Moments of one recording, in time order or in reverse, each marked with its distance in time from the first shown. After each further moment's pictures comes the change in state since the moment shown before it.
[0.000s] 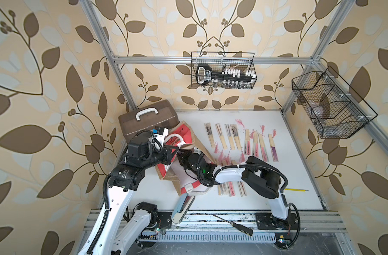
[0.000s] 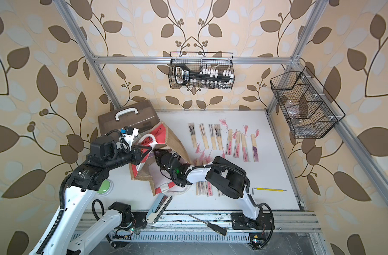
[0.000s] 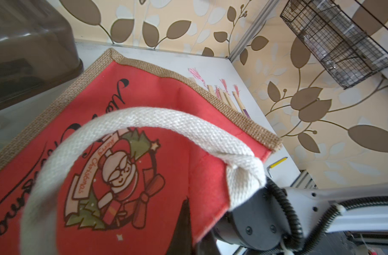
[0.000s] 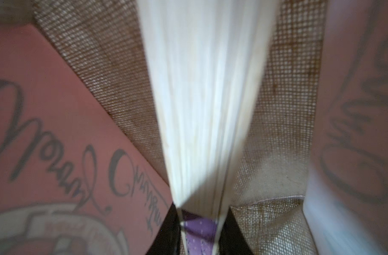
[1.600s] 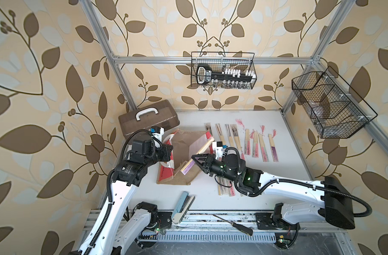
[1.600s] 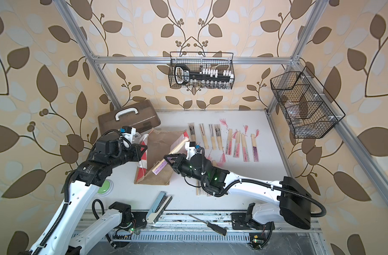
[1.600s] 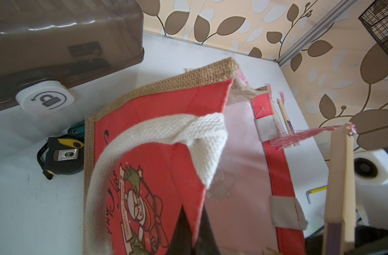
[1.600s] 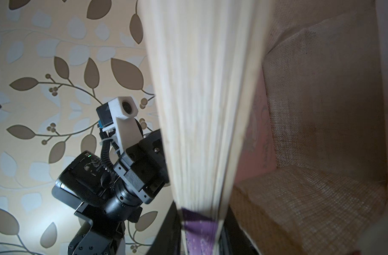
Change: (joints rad) left arm -0.005 0.059 -0.012 -0.019 -0.193 -0.057; right arm 0.012 -0.754 -0.356 -0.331 -0.282 -0.315
